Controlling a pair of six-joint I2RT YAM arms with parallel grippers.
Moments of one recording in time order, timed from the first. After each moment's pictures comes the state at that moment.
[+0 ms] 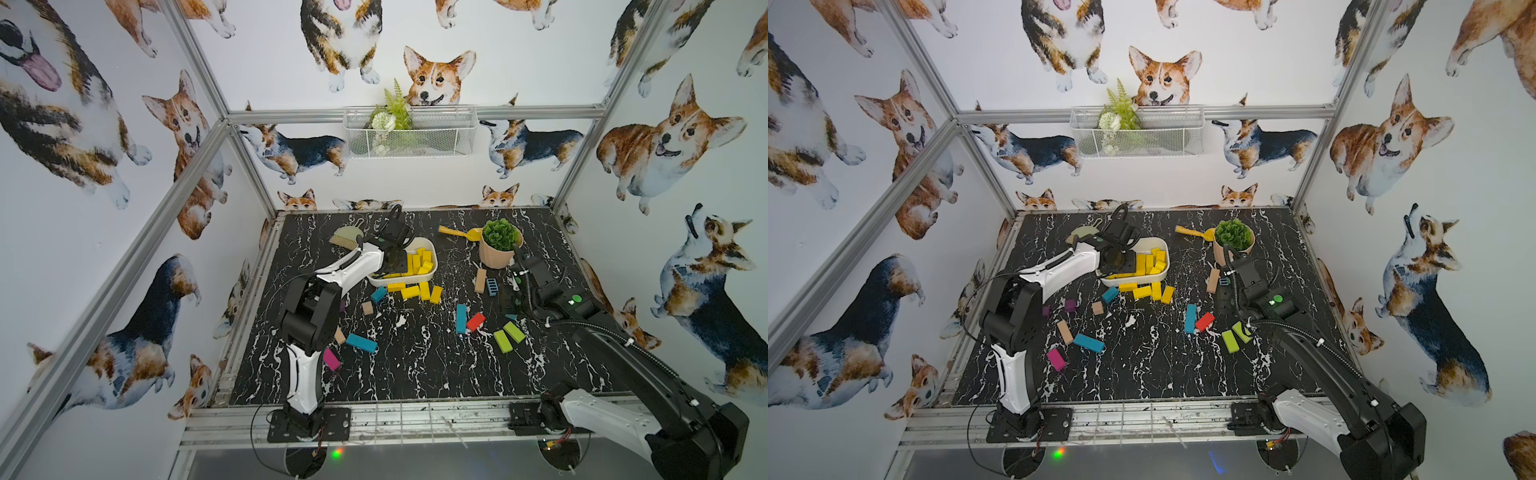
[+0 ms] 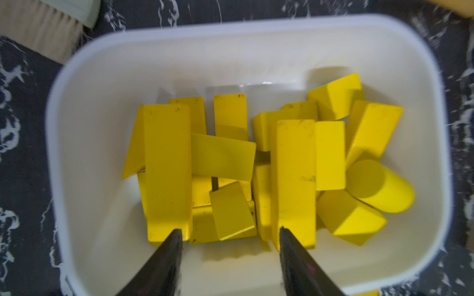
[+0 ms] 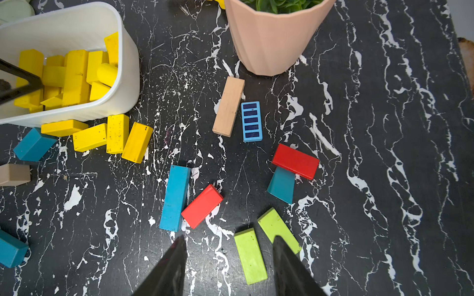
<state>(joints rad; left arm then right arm) -0.54 1.94 1.53 -0.66 -0.14 -0.50 0.52 1.04 0.94 -0.87 0.20 0.47</state>
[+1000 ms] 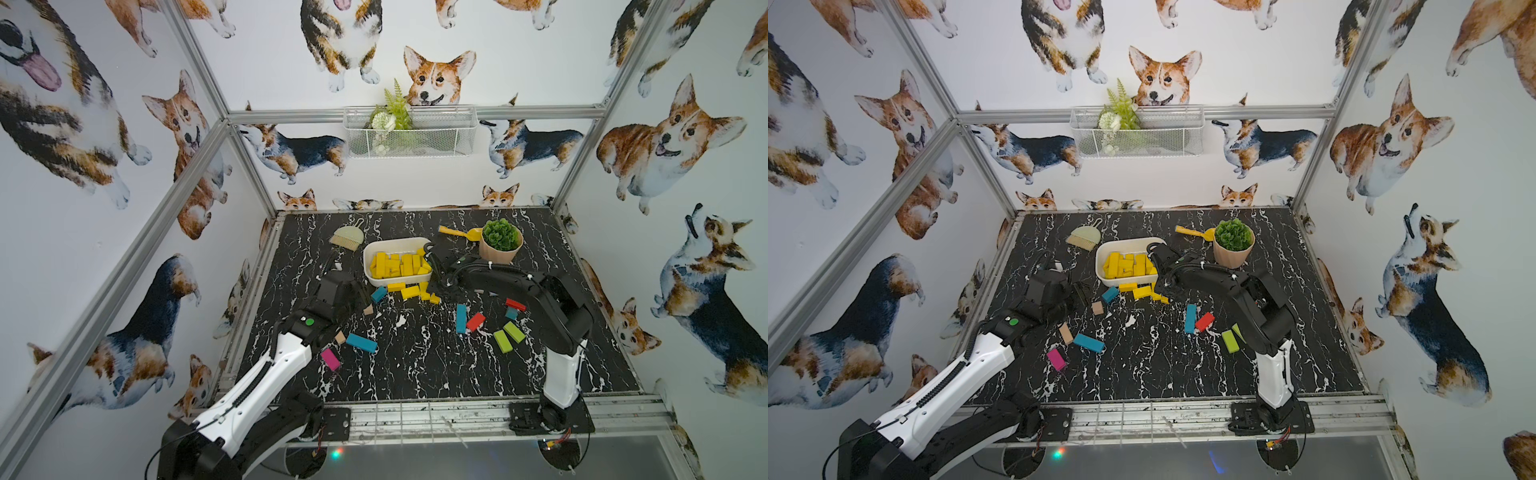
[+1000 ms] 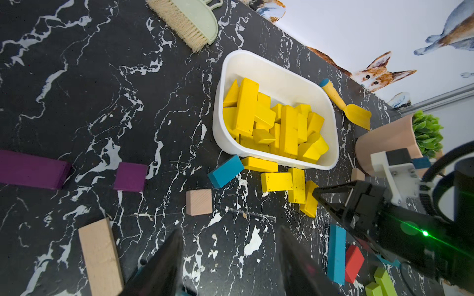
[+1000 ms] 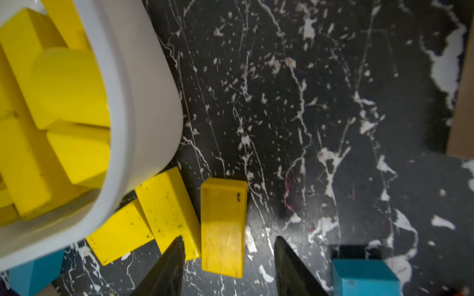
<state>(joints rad) -0.49 0.96 0.72 -0.47 -0.17 -0.77 0.72 1.96 1.37 -0.63 0.14 1.00</state>
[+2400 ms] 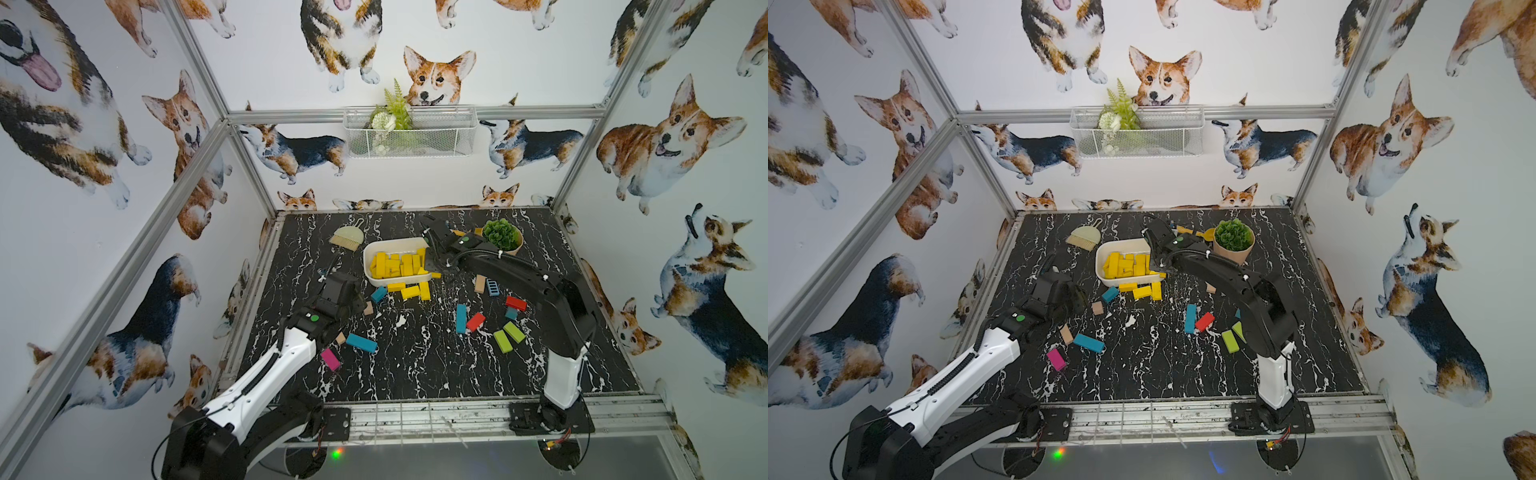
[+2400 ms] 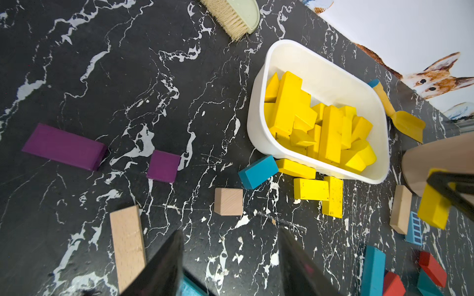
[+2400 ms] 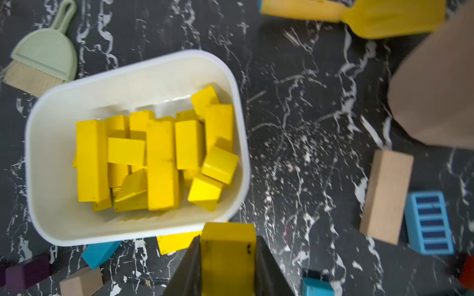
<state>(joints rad) -0.48 1.03 0.71 -0.49 -0.24 -0.82 0.73 1.95 1.68 -0.77 0.26 0.67</state>
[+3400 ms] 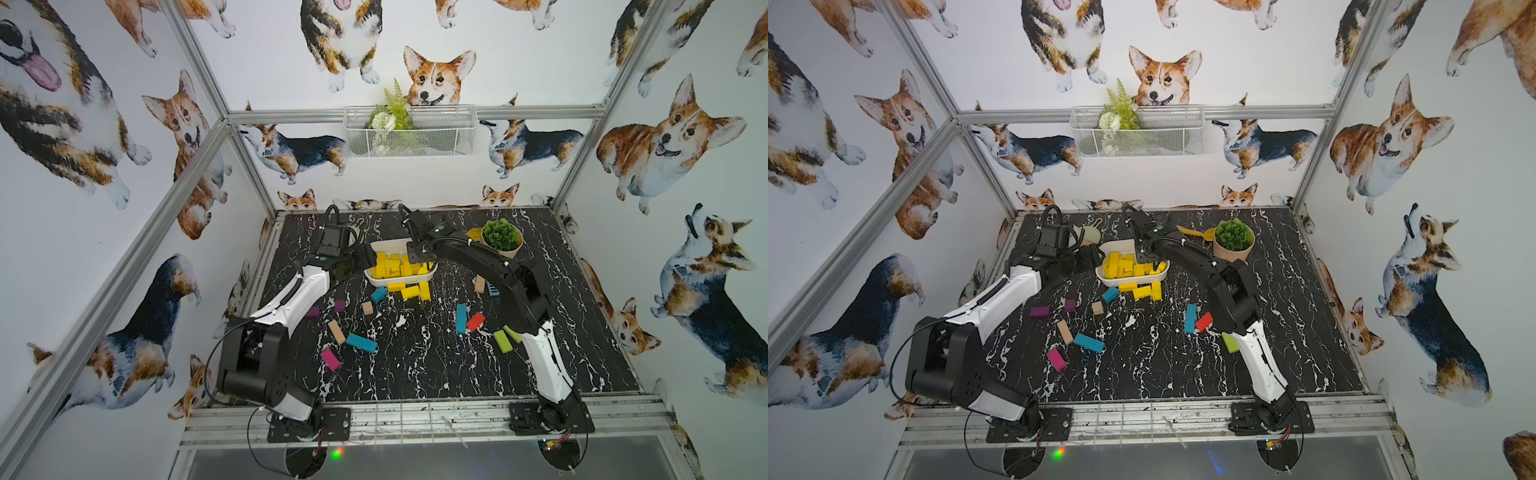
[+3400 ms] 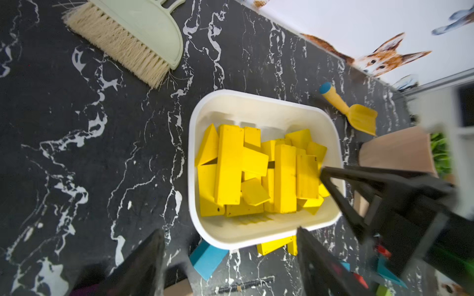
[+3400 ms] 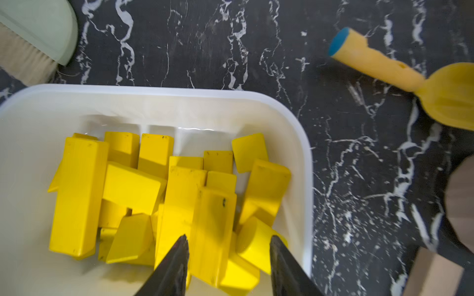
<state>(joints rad) -0.26 1.58 1.15 -0.39 0.16 -0.49 0.73 2.17 1.95 -0.83 0.27 0.47</state>
